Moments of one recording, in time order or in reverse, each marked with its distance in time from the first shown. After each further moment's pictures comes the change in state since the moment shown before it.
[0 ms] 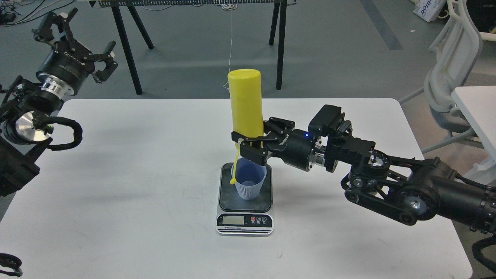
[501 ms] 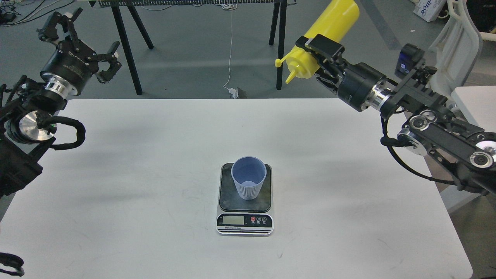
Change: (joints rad) left arm -0.008 -0.010 0.010 0.000 0.003 0.000 0.008; right arm -0.043 -0.209 0.305 0.010 1.030 0.279 -0.016
